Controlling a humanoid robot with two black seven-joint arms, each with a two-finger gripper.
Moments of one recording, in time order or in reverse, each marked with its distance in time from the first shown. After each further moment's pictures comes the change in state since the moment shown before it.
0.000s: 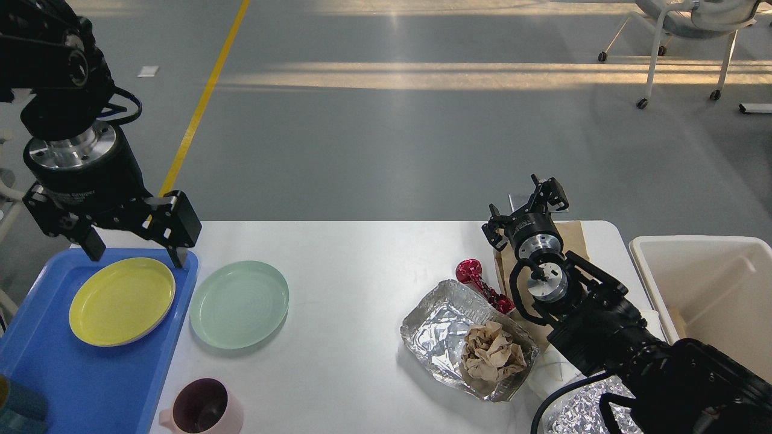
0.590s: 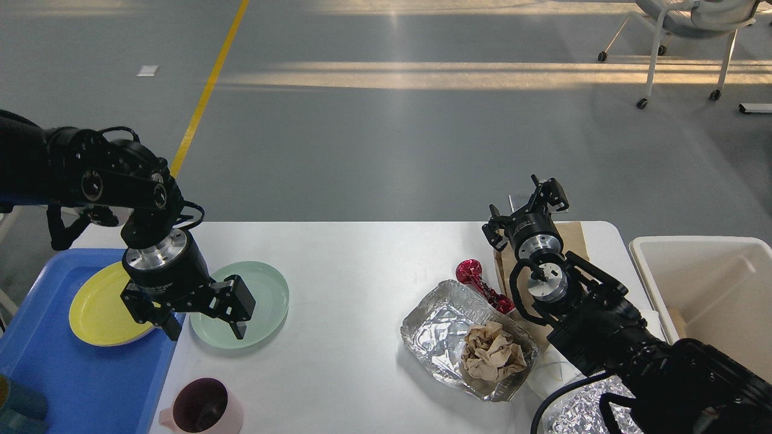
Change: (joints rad) left arm 0.495 0.022 -0.207 0.115 0.000 0.187 -0.007; right arm 0.000 0.000 0.000 0.000 0.001 0.000 0.001
